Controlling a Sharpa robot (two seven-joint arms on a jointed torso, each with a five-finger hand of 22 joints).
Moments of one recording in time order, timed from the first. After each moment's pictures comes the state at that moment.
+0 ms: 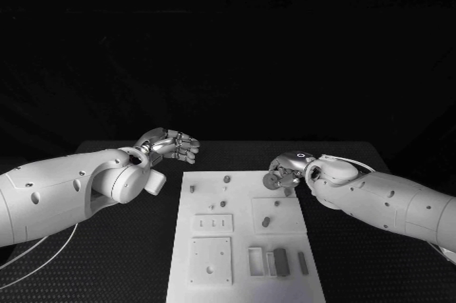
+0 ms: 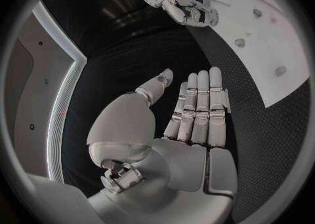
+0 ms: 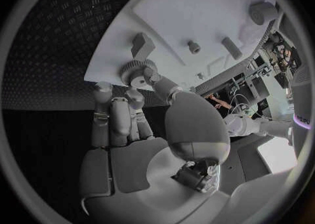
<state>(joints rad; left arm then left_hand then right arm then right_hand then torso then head) 1.41 -0.80 -0.21 1.40 -0.20 -0.30 0.16 1.09 -0.07 0.52 -0.28 0.05 0.84 0.18 0.35 0.48 1.16 0.11 0.19 0.18 1.02 0.08 0.41 0.70 0.05 1.03 -0.02 0.25 0.71 1.18 -0.62 -0.08 1.05 -1.63 -0.22 0.01 1.08 -0.06 0.63 -0.29 0.05 0.87 0.12 0.29 0.49 1.10 0.03 1.14 1.19 1.26 -0.07 1.50 1.11 0.21 1.11 -0.02 0.99 1.31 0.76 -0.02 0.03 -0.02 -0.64</state>
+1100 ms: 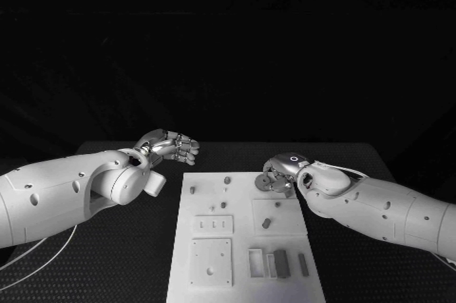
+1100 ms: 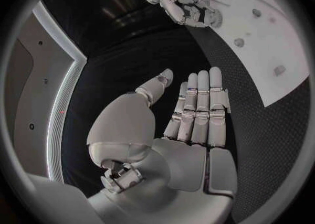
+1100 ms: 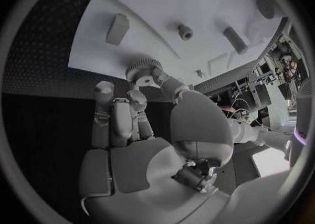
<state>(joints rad) 1.41 -0.81 -0.21 1.41 -0.20 -0.30 0.16 1.09 -0.07 0.52 -0.28 0.05 0.84 0.18 0.35 0.48 1.16 0.11 0.18 0.18 1.02 0.08 0.41 0.70 0.04 1.03 -0.02 0.25 0.71 1.17 -0.63 -0.08 1.17 -1.73 -0.31 -0.15 1.02 -0.13 0.63 -0.19 0.05 0.92 0.09 0.30 0.51 1.15 0.01 1.16 1.19 1.30 -0.10 1.51 1.14 0.22 1.14 -0.04 1.00 1.31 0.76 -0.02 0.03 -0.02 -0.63</state>
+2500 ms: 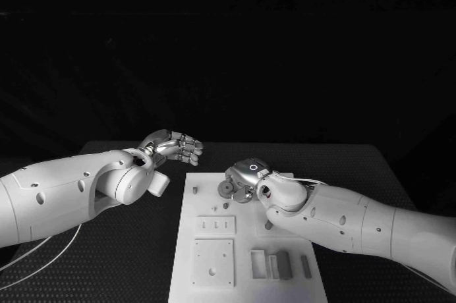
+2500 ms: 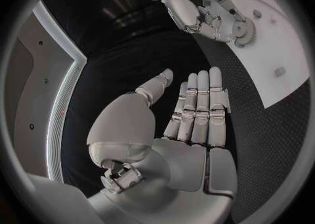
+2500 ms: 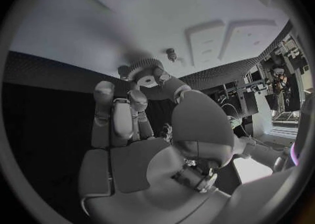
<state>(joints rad) 1.41 -0.80 -0.21 1.41 -0.20 -0.30 0.16 1.09 -0.07 0.52 -0.28 0.05 0.84 0.18 0.35 0.48 1.16 0.11 0.18 0.18 1.02 0.08 0.40 0.70 0.05 1.03 -0.02 0.25 0.71 1.15 -0.43 -0.10 1.19 -1.88 -0.36 -0.26 1.02 -0.16 0.64 -0.17 0.05 0.93 0.08 0.30 0.51 1.16 0.00 1.15 1.17 1.32 -0.10 1.51 1.13 0.22 1.15 -0.04 1.00 1.31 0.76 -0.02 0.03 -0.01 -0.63</state>
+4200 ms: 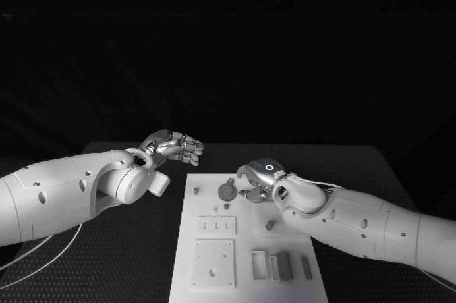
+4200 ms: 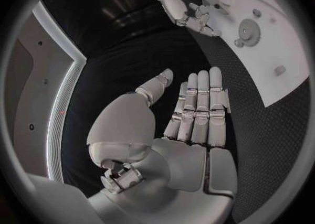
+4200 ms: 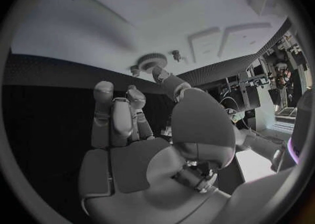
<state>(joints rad) 1.41 -0.81 -0.21 1.41 -0.20 -0.30 0.16 1.09 -0.07 0.52 -0.28 0.05 0.84 0.18 0.35 0.48 1.16 0.11 0.18 0.19 1.02 0.08 0.40 0.71 0.04 1.03 -0.02 0.25 0.71 1.14 -0.55 -0.08 1.26 -1.83 -0.44 -0.23 1.05 -0.22 0.64 -0.14 0.05 0.84 0.16 0.23 0.48 1.13 0.04 1.12 1.17 1.29 -0.06 1.50 1.09 0.21 1.14 -0.04 0.98 1.31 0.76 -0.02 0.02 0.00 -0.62</state>
